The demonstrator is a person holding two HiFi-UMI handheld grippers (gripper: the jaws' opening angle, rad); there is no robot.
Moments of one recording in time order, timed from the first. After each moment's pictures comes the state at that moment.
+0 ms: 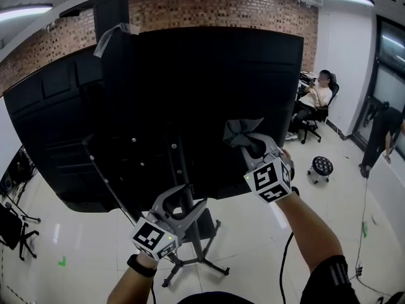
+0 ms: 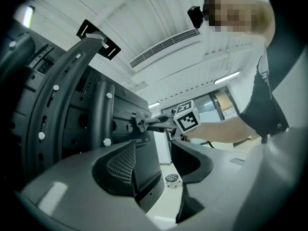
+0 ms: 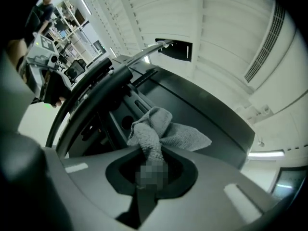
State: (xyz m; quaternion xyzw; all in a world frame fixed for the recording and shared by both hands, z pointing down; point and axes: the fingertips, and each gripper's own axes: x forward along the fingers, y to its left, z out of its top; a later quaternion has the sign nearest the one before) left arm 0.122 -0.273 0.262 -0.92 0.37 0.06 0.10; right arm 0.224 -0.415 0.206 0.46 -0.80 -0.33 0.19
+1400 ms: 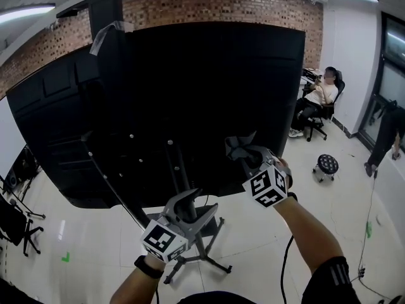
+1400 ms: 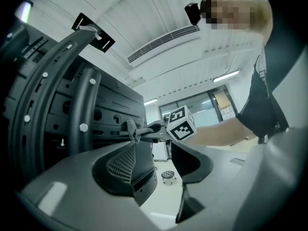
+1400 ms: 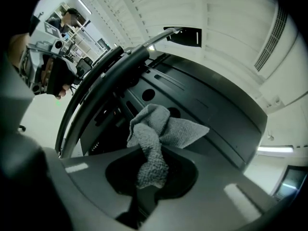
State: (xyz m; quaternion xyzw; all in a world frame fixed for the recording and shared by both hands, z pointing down) left arm 0.158 -0.269 0.291 -0.93 0.36 0.04 0.09; right arm 0.230 -0.427 0.278 0.43 -0.82 -0.30 0.24
